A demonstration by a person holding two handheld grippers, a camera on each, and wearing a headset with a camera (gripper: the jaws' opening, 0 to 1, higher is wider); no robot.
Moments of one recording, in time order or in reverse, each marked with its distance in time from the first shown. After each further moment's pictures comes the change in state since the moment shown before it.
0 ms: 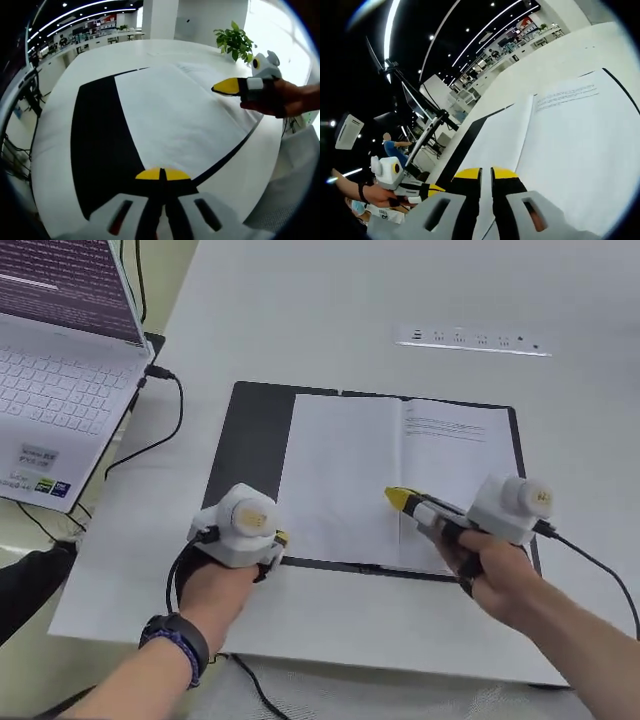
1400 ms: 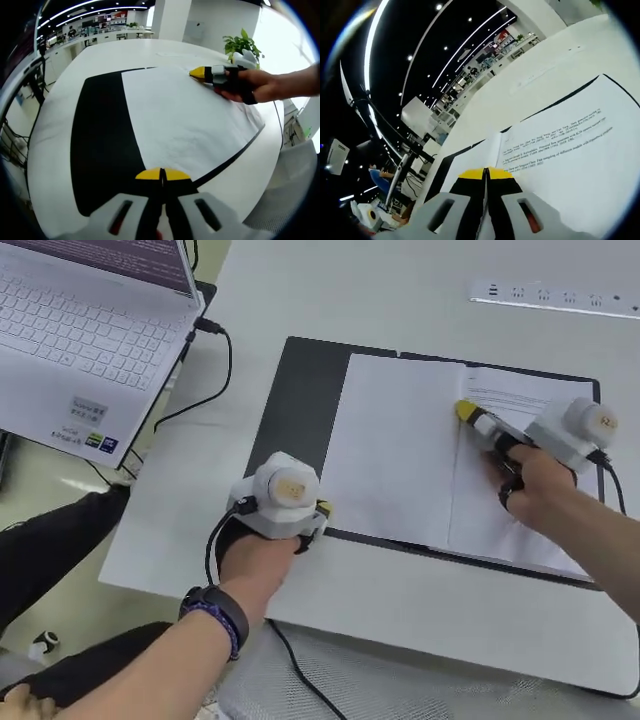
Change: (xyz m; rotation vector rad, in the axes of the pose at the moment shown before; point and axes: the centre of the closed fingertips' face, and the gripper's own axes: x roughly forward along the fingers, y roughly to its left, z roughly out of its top) left arm 0.000 0.001 0.002 -0.096 -0.008 0.010; right arm 0.060 -0.066 0.080 0.145 -0.192 -0.169
